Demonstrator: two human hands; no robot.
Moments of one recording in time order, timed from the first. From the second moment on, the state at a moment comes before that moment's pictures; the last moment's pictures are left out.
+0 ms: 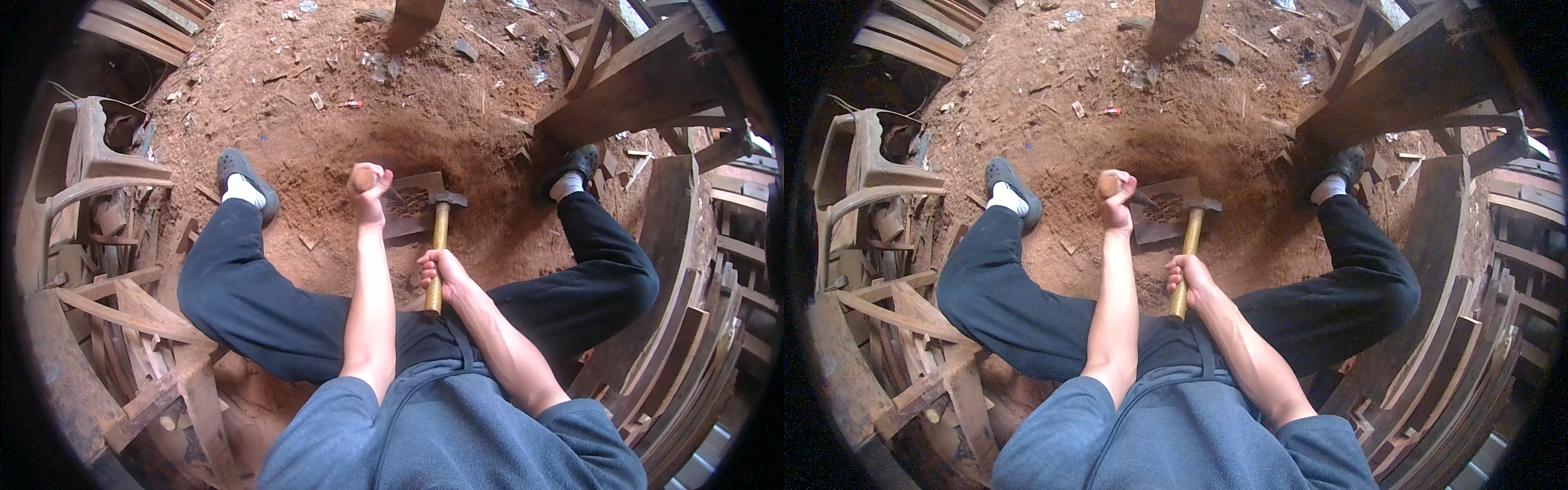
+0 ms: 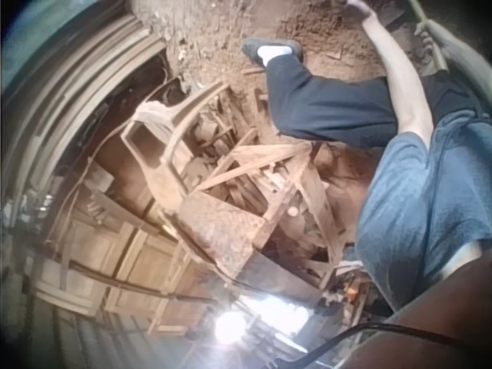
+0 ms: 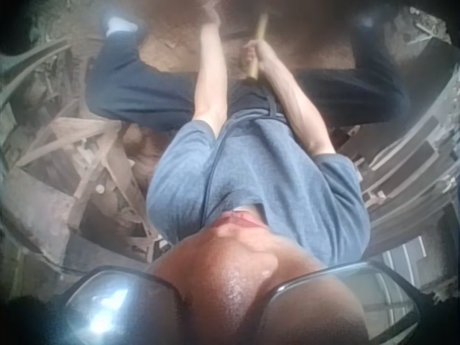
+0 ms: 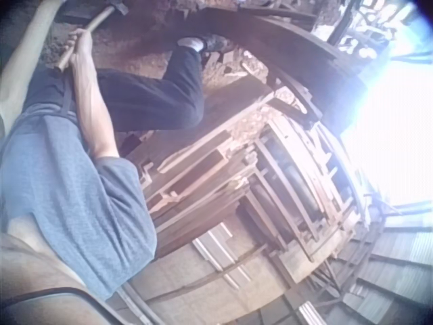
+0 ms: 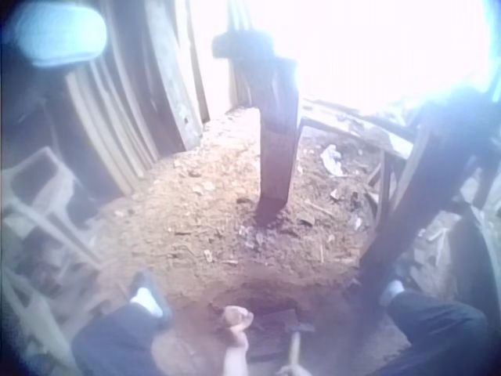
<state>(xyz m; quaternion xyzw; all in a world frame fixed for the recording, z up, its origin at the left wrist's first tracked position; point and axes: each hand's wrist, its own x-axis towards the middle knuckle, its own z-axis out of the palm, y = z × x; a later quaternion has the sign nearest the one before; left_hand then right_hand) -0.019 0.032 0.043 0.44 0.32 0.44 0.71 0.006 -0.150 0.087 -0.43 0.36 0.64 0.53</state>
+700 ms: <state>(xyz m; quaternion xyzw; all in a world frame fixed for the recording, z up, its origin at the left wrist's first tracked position) -0.003 0.018 0.031 0.55 0.30 0.37 0.68 0.007 -0.144 0.087 -0.43 0.37 0.63 0.53</state>
